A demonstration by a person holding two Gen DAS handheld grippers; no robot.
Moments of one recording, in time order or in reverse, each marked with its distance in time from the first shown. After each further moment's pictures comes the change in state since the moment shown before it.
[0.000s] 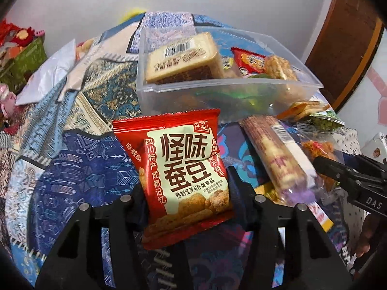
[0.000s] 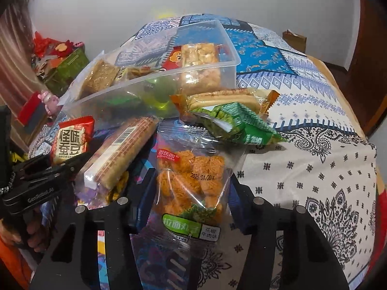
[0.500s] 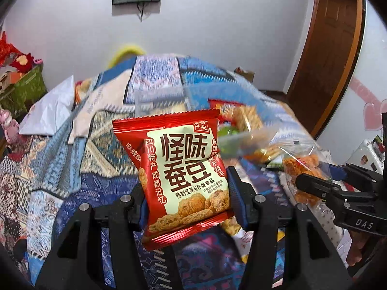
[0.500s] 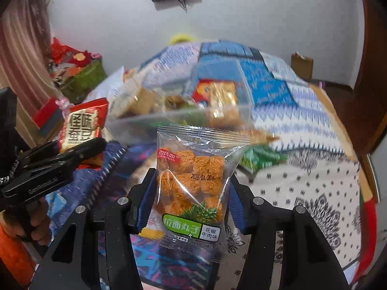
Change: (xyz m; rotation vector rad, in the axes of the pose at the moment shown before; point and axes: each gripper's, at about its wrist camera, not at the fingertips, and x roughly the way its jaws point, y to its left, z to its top) left arm -0.075 -0.018 0.030 0.045 -0.188 -0.044; right arm -0.060 0.029 0.016 -0.061 -0.142 0.059
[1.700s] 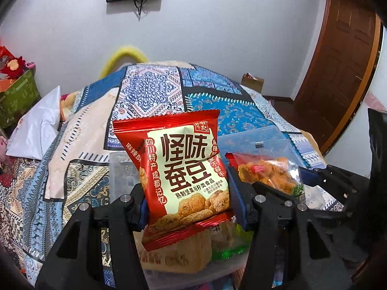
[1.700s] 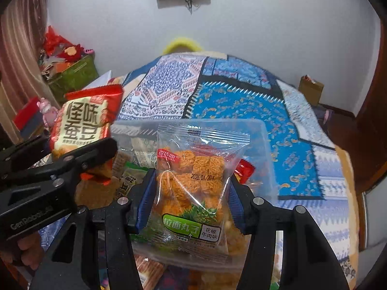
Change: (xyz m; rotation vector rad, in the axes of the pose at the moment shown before) left arm 0.128 0.017 0.108 -0.016 0.027 0.011; right arm 0.118 -0.005 0.109 -0.096 0.041 -0.059
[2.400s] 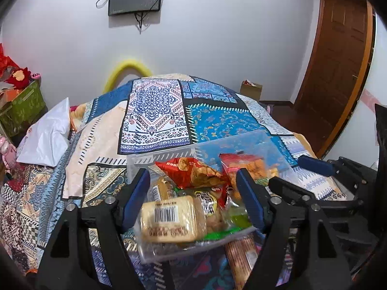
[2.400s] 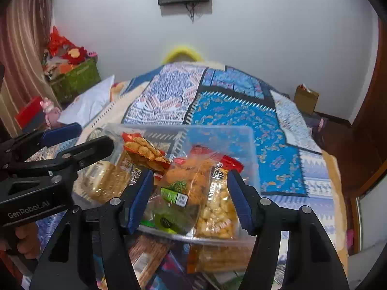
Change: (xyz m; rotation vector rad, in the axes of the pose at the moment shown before) left arm -0.064 -0.008 -0.005 0.034 -0.064 0.027; right arm -0.054 0.001 -0.003 -0.019 -0.064 -0.029
